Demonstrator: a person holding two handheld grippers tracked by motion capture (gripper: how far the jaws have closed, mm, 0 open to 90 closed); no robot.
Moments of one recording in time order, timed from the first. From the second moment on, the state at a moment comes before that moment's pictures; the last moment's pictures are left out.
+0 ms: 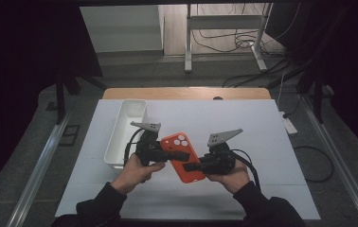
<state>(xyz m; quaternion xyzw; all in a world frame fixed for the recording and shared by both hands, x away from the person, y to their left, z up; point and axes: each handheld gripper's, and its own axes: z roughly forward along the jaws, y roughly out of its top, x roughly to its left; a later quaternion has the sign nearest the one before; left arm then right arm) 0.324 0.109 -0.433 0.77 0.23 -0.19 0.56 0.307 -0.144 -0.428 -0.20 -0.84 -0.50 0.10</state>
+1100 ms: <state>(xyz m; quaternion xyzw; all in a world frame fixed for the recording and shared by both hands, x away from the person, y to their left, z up) 0.314 0.117 -0.416 0.83 0.29 0.03 0.47 0.311 -0.157 -0.428 -0.26 -0.84 -0.48 0.00</state>
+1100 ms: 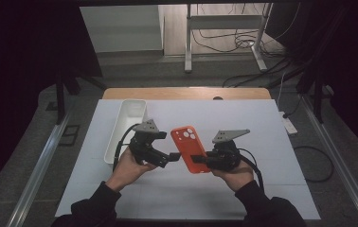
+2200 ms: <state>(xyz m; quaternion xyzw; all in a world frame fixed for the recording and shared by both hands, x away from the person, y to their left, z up) 0.314 0.116 -0.413 0.83 0.32 -0.02 0.45 0.305 -0.150 -0.429 -0.26 -0.84 -0.47 -0.04</state>
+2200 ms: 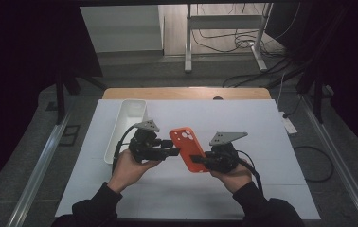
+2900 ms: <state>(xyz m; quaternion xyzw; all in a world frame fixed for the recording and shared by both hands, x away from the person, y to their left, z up) 0.318 0.120 -0.417 0.82 0.36 -0.07 0.44 0.303 -0.146 -0.430 -0.25 -0.85 -0.46 -0.04</state>
